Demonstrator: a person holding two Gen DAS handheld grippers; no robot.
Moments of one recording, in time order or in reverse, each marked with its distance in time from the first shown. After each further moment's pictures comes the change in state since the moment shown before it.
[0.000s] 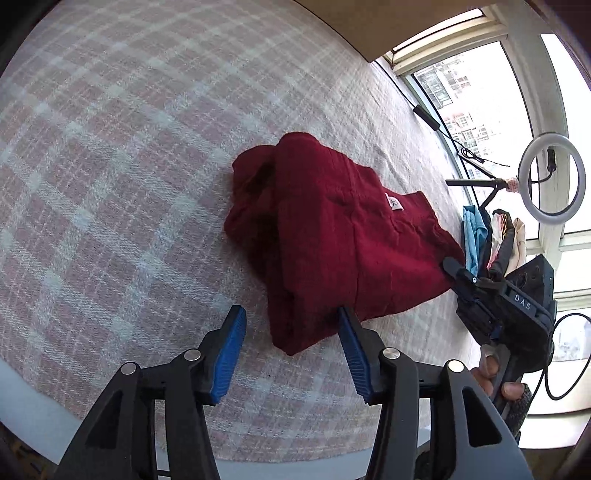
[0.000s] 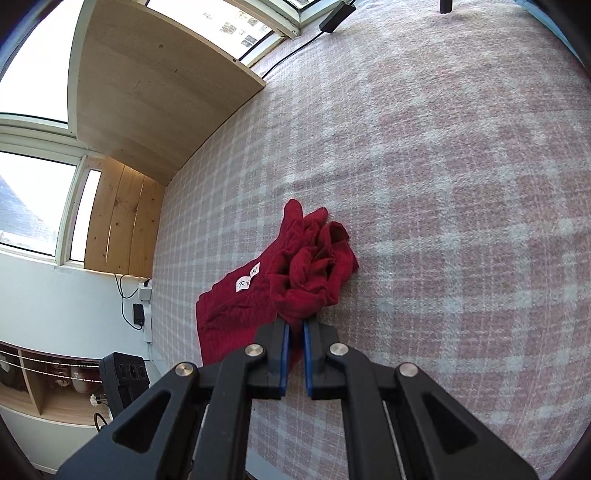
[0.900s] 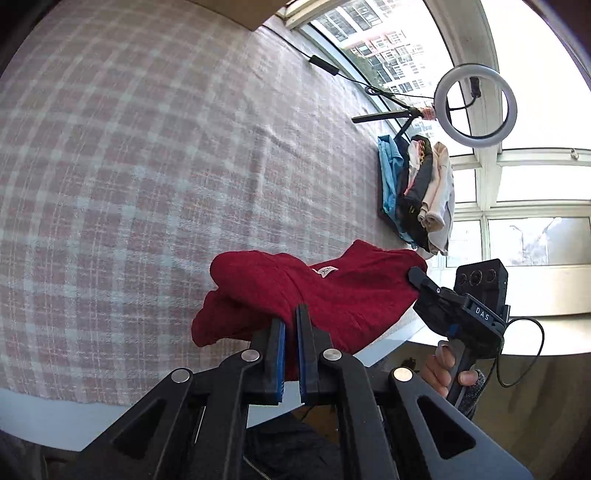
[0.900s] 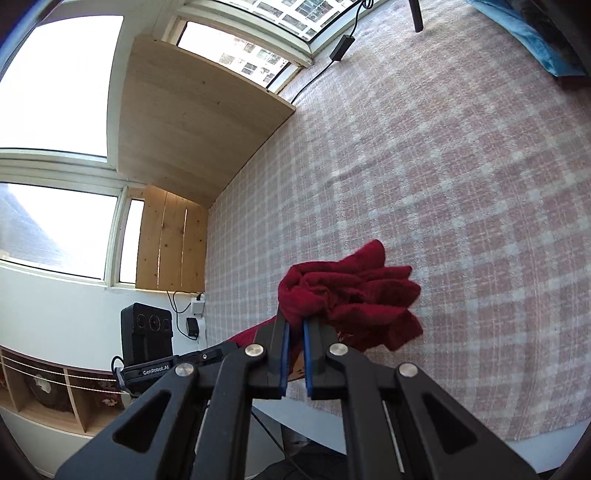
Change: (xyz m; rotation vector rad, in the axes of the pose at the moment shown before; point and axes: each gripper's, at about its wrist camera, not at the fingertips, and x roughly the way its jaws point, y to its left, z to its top) left arm -0.079 -0.082 0.048 0.323 0.327 -0.189; right arm -0.102 0.044 -0.074 0.153 -0.147 0.138
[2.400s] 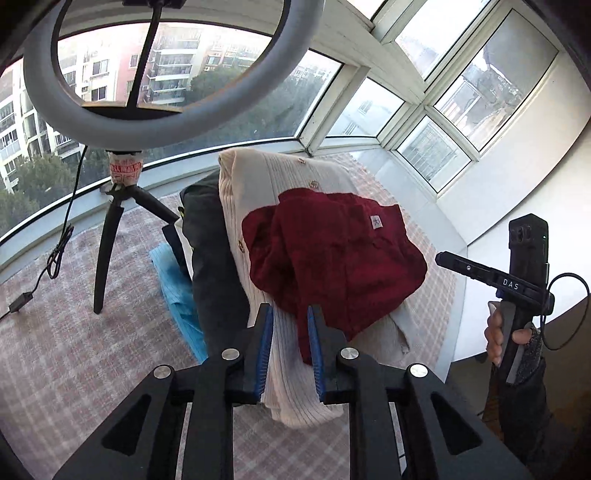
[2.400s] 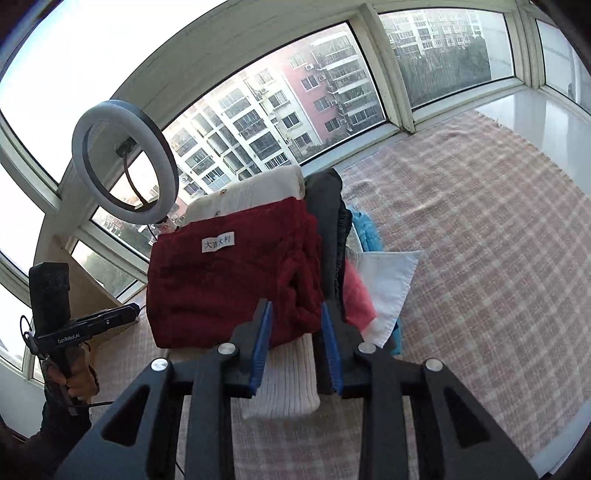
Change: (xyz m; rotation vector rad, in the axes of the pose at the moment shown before) left arm 0.253 -0.381 0.179 0.790 -0.082 0.135; right arm -0.346 -0.178 0.223 -0.176 -0.493 -0.443
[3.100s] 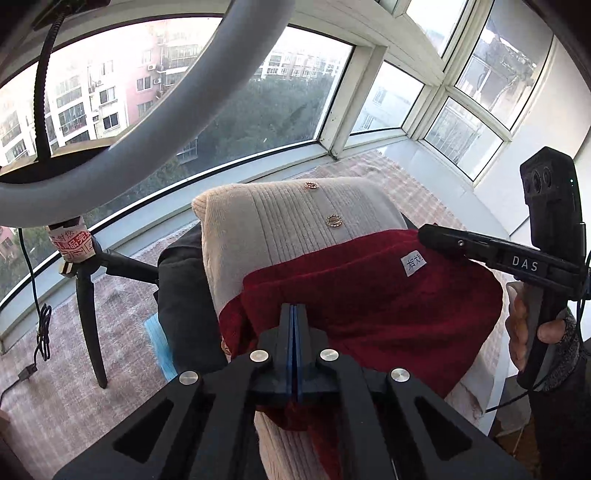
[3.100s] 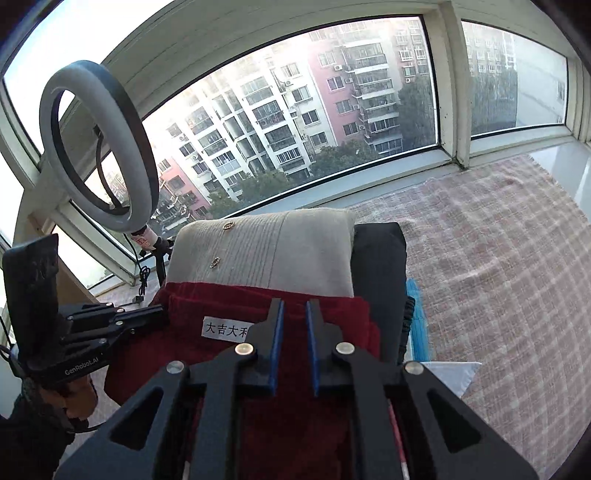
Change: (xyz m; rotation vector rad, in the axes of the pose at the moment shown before) left arm 0.093 -0.013 0.052 0.074 0.008 0.133; right arm 0.096 0.004 0.068 -0.070 0.008 0.008
